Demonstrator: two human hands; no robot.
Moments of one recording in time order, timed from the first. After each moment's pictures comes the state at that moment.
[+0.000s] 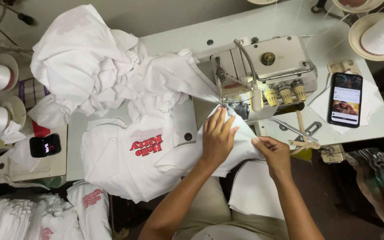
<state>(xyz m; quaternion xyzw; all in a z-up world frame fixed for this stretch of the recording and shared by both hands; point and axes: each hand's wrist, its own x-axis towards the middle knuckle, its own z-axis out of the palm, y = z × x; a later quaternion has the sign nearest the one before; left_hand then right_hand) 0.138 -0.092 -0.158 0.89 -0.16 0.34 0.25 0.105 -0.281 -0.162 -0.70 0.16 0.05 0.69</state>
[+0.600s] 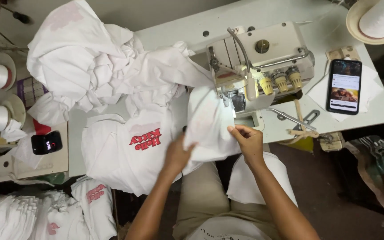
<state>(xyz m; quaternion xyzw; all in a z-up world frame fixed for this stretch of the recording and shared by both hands) 0.070 0.022 -0.180 0.93 0.11 -0.12 0.33 0.109 -0.219 -0.178 -0.72 0.15 0.03 0.68</state>
